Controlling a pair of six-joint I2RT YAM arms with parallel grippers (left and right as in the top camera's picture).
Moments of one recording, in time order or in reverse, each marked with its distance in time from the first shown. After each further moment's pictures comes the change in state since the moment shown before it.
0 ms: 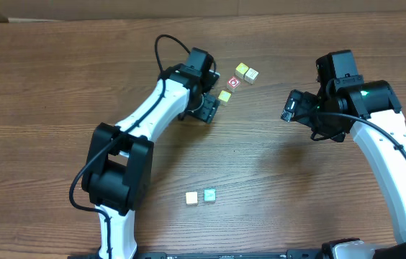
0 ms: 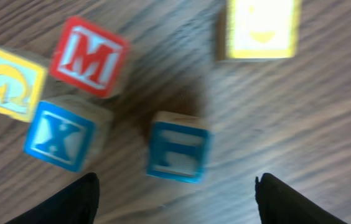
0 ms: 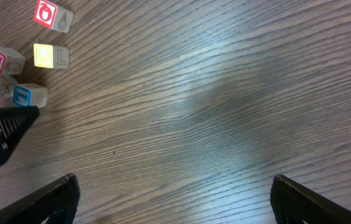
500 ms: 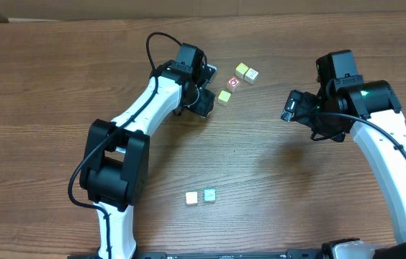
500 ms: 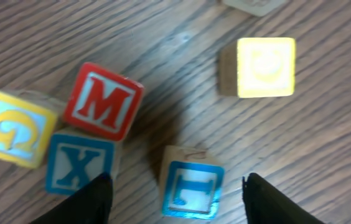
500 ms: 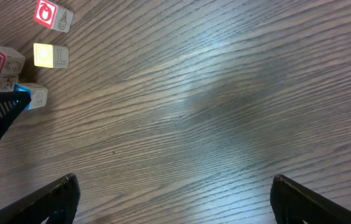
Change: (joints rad) left arm 0.037 0.020 0.002 0.084 0.115 0.043; right arm 0.000 0.000 0.000 0.001 0.000 -0.003
